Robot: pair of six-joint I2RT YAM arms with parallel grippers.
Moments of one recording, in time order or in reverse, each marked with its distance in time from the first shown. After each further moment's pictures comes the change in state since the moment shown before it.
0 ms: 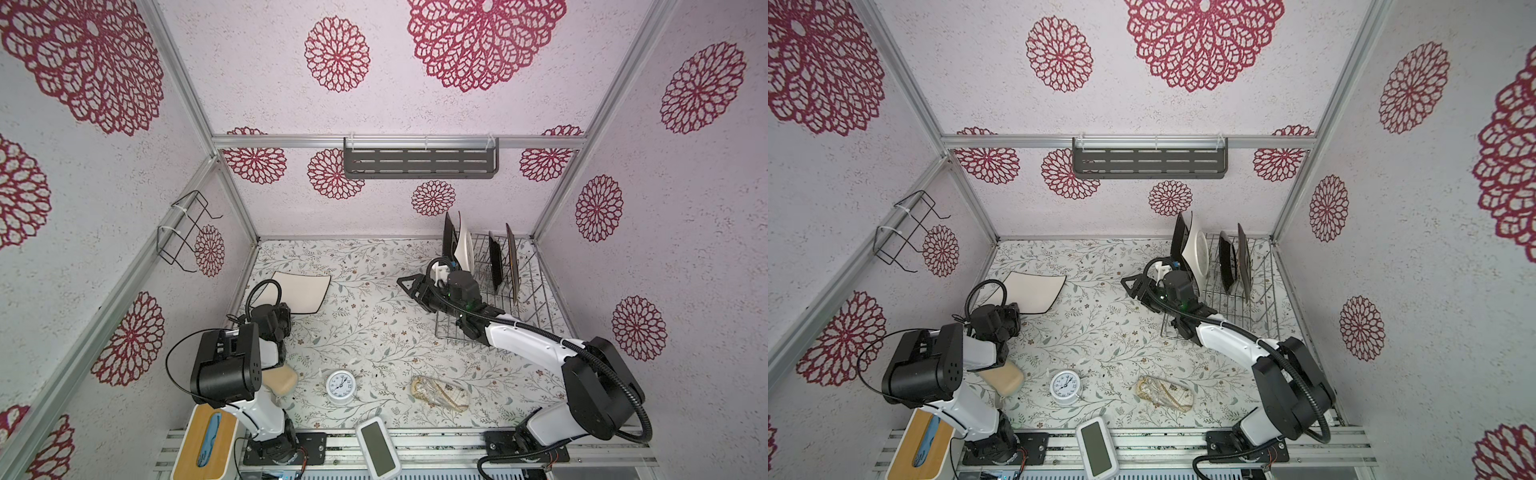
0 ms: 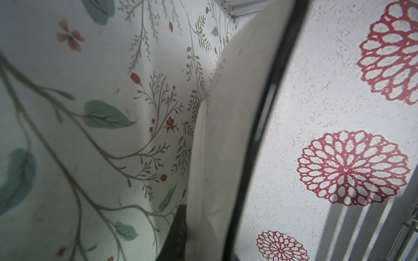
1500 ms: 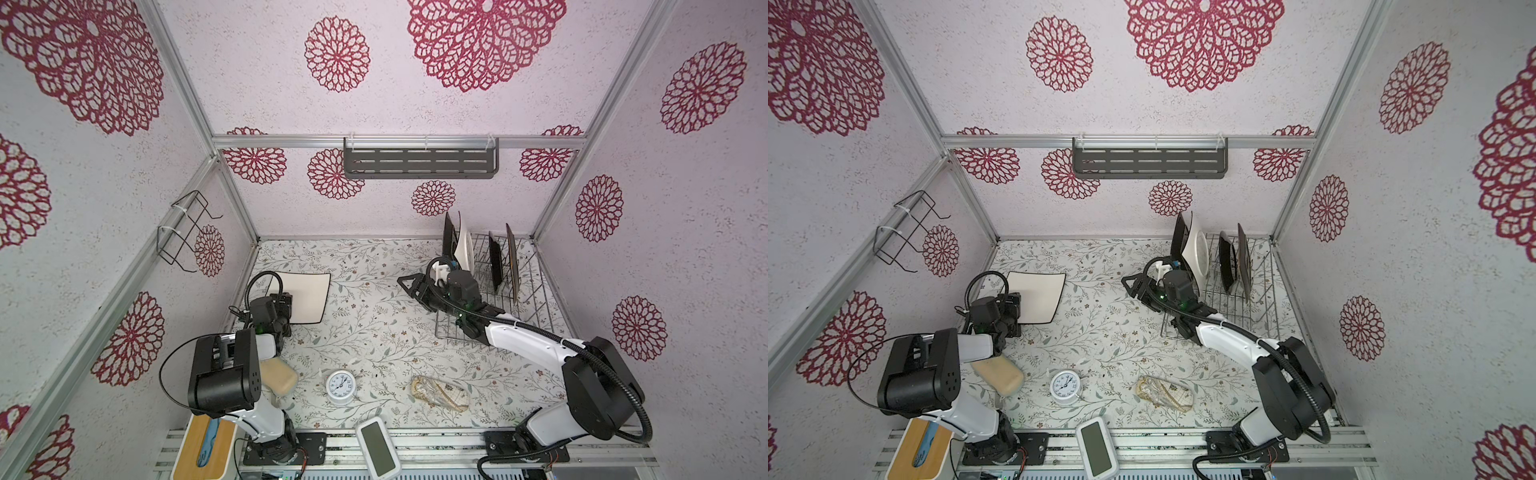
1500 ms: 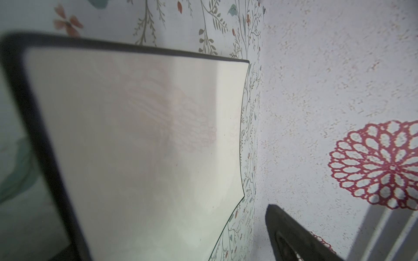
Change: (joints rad) left arm -0.011 -0.070 0.099 -0.320 0.024 0.086; right arm 0.000 0.000 0.003 -0.014 0.017 -0.021
